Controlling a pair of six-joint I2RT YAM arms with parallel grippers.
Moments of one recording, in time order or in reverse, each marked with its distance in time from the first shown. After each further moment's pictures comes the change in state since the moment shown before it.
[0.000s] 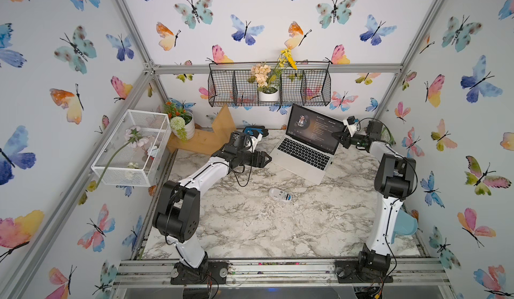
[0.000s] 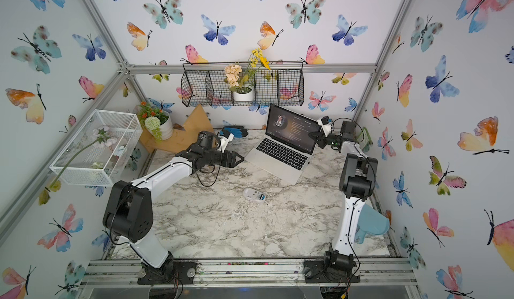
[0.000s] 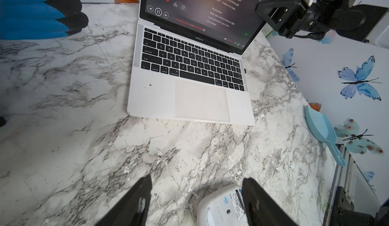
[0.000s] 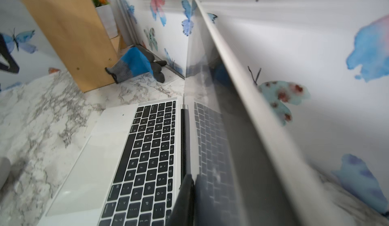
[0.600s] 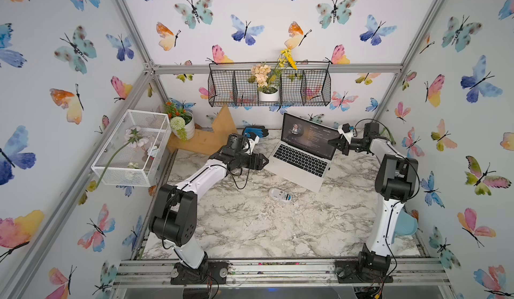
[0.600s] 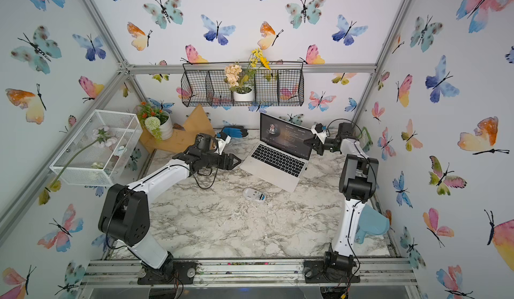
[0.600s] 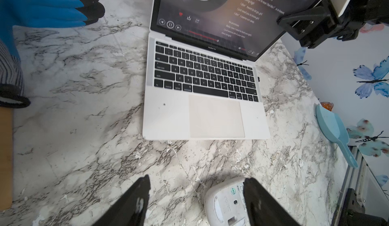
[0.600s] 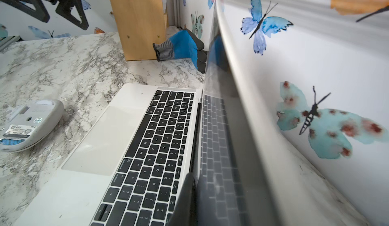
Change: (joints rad) left arm 0.010 -0.013 -0.018 -0.018 -0.036 0.012; right arm 0.033 -0.048 0.039 -0.500 -0.097 -0.573
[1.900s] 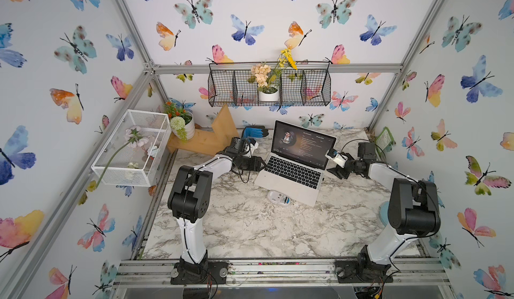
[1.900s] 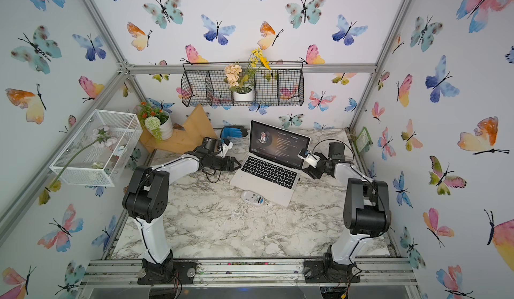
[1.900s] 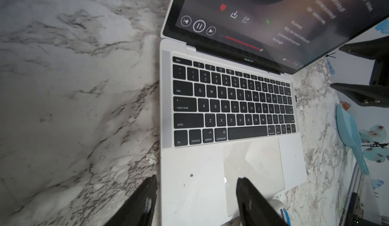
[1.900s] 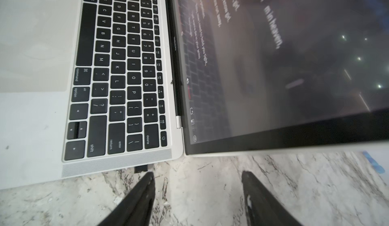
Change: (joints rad) left arm 0.059 0.270 0.083 0.000 0.080 -0.020; right arm 0.094 -0.571 -0.780 0.340 0.654 0.036
